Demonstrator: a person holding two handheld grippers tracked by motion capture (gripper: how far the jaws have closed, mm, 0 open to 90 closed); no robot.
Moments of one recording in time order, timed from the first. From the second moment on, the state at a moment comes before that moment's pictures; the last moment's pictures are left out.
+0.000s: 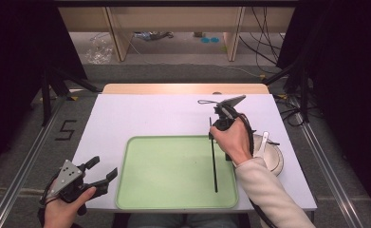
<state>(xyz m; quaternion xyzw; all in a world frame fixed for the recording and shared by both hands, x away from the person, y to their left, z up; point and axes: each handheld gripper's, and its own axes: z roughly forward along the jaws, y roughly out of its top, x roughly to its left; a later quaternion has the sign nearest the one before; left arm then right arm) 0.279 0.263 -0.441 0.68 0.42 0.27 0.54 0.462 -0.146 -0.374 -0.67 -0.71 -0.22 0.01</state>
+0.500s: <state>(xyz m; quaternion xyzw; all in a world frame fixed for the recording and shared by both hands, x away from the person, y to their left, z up) 0.280 0.263 -0.441 0.68 0.42 0.27 0.54 0.467 -0.142 -0.406 -0.67 -0.72 -0.18 0.02</state>
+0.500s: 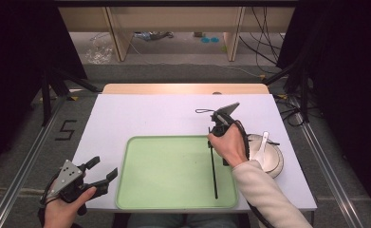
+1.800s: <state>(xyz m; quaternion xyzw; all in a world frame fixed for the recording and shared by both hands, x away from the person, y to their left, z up) 0.280 0.263 -0.441 0.68 0.42 0.27 0.54 0.472 -0.132 -0.437 -0.70 -0.70 -0.12 0.04</state>
